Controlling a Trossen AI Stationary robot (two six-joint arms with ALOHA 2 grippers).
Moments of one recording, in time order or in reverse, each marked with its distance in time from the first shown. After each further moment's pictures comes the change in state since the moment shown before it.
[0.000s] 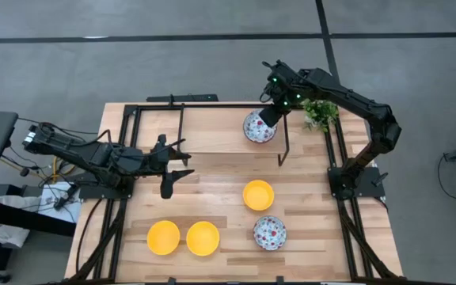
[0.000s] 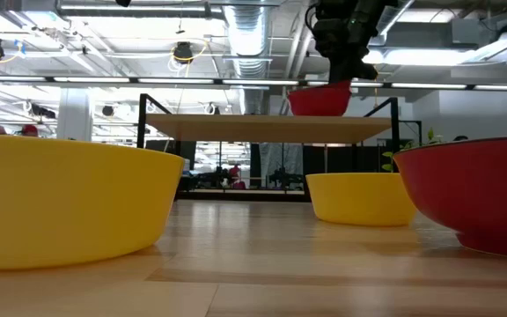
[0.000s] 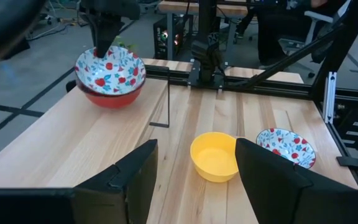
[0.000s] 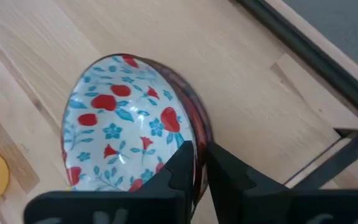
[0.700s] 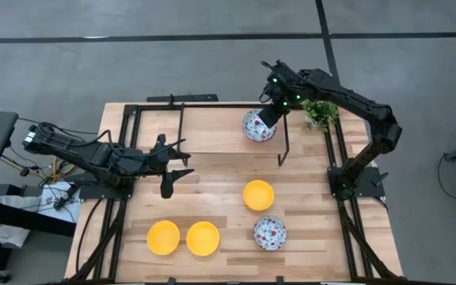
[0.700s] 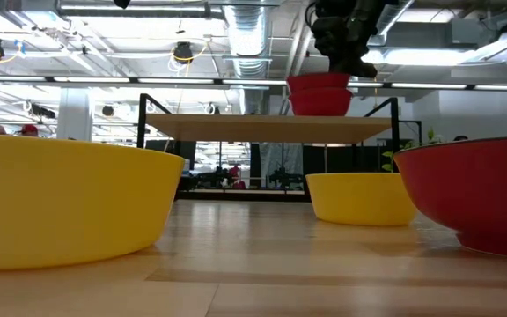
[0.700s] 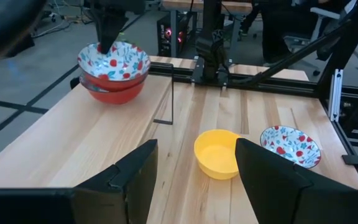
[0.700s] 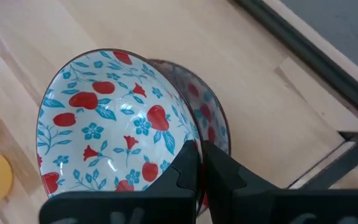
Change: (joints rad) left arm 0.000 0.000 0.000 -0.016 -0.014 -0.007; right arm 0.008 -0.002 -0.001 0.020 0.002 0.009
